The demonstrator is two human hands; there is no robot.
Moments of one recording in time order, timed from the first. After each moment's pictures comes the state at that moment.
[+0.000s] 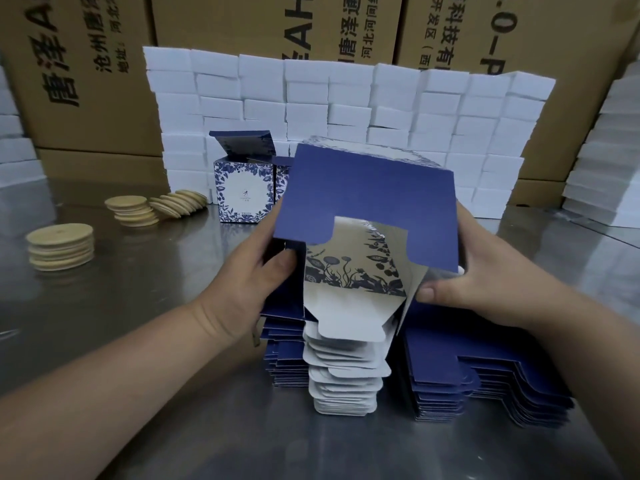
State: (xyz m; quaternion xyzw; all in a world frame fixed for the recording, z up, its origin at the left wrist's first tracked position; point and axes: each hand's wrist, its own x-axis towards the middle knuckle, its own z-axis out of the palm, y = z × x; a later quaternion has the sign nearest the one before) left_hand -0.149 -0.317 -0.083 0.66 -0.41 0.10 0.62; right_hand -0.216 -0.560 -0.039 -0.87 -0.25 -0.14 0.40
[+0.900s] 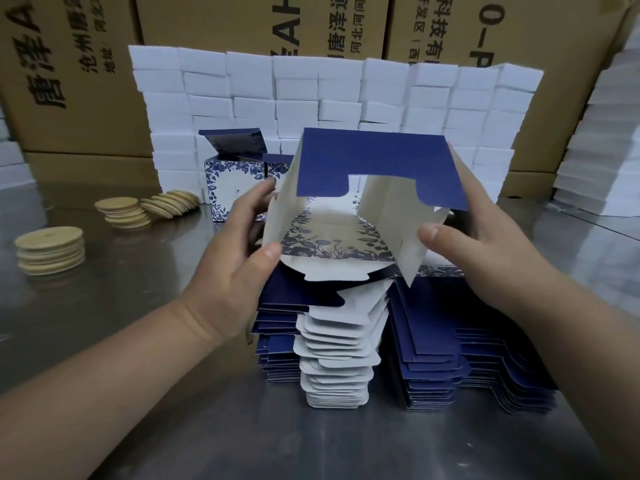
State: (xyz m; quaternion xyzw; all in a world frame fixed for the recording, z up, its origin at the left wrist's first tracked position) left_hand -0.150 -0.316 -0.079 0.67 -0.43 0.23 0.56; right_hand -0.225 -0.552 -0.038 -0.82 -0.23 -0.26 0.45
